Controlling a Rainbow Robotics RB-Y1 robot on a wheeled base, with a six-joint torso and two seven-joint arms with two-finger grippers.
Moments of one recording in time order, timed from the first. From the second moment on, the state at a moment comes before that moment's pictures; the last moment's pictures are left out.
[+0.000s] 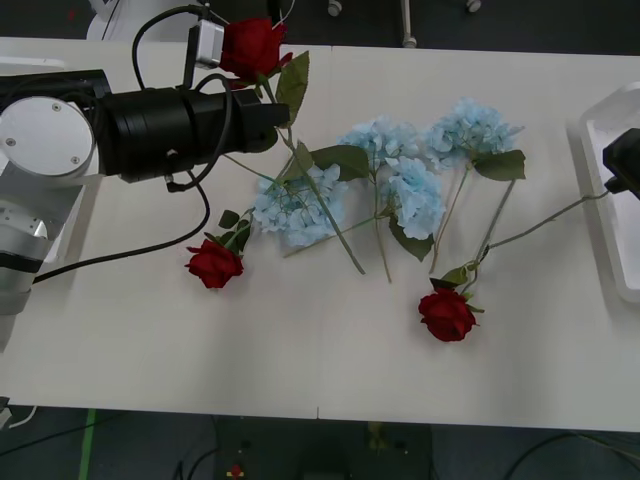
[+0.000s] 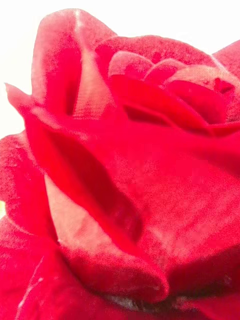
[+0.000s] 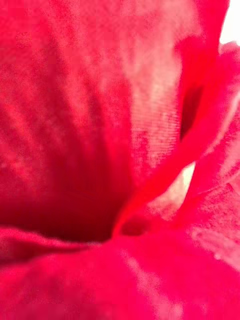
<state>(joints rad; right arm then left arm) -0.64 -1.00 0.27 -1.24 -0.98 1.22 0.60 -0.53 0.50 -0.15 -1.65 1.45 0.87 -1.82</state>
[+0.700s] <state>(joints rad) -0.68 -1.00 0.27 -1.14 -0.45 1.06 1.63 -0.59 0.47 -0.31 -1.65 1.43 0.70 -1.70</state>
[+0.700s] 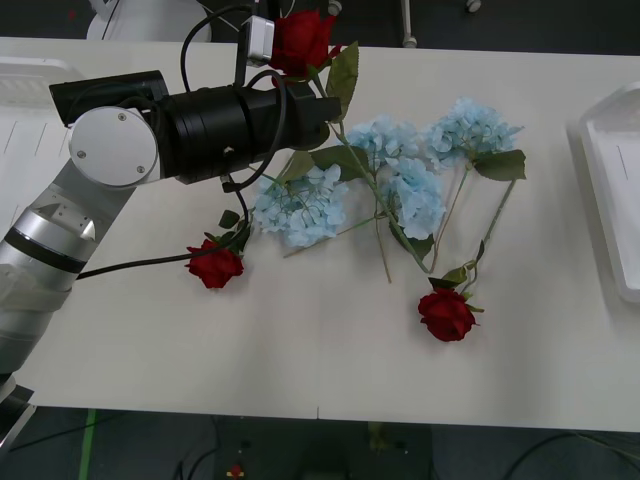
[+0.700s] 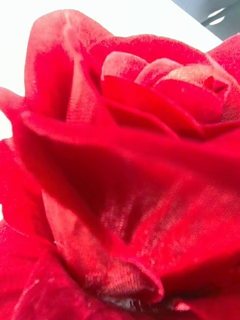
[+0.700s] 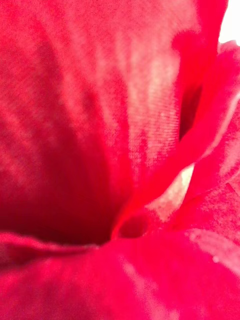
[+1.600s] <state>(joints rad) -0.68 -0.96 0.27 -0.89 -0.40 0.78 1.66 -0.59 0.47 -0.31 -1.65 1.43 0.70 -1.70</state>
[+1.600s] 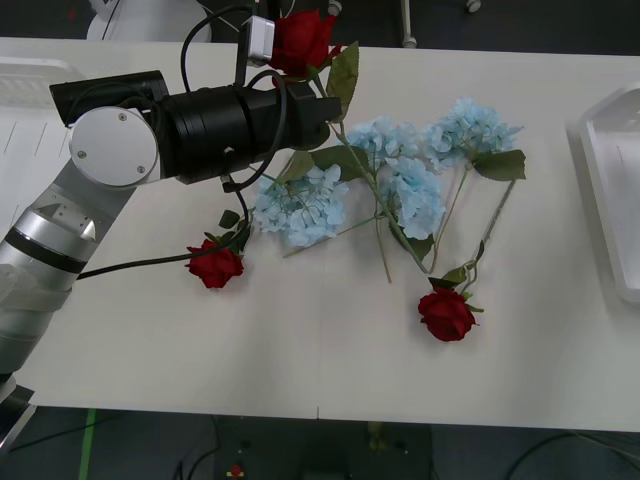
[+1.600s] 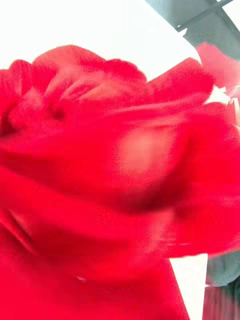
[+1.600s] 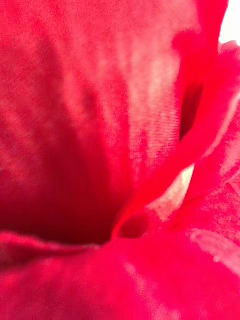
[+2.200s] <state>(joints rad) -0.68 -1.00 0.27 -1.18 -0.87 1.10 1.67 -0.59 0.47 -0.31 -1.65 1.45 0.69 -1.70</state>
